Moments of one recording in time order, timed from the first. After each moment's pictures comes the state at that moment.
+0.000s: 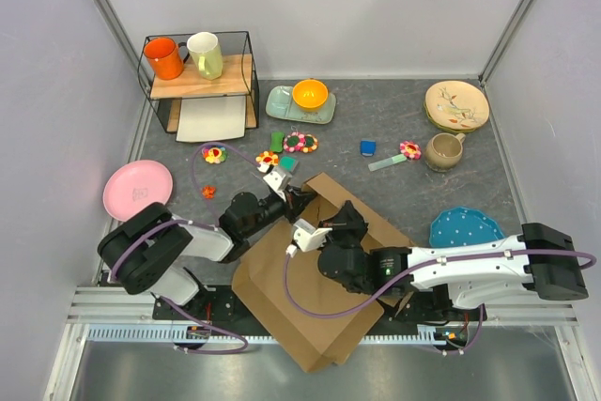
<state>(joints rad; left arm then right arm) -0.77 1.52 0.30 1.21 0.16 -0.25 1.50 1.23 0.69 -0.04 1.20 -0.67</state>
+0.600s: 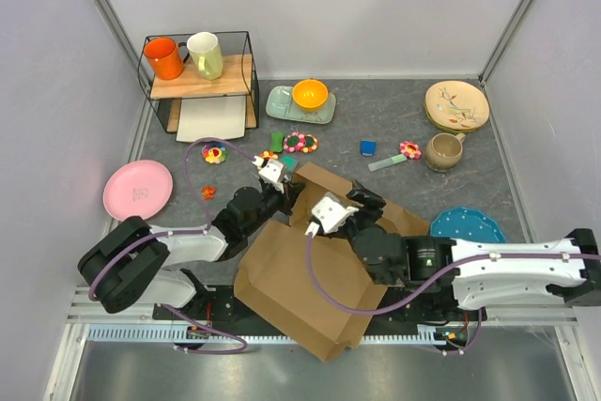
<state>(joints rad) -0.78 1.35 0.34 0.90 -0.07 -0.21 1.50 1.03 0.83 -0.11 1.07 -0.46</state>
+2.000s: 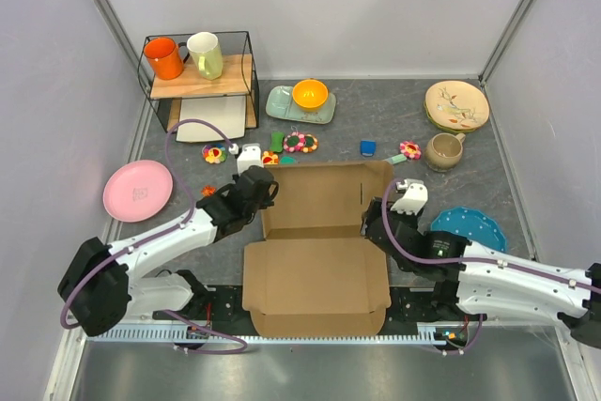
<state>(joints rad) -0.76 1.19 0.67 -0.19 -0.52 -0.59 1.17 0.82 0.57 -0.57 0.87 0.98</state>
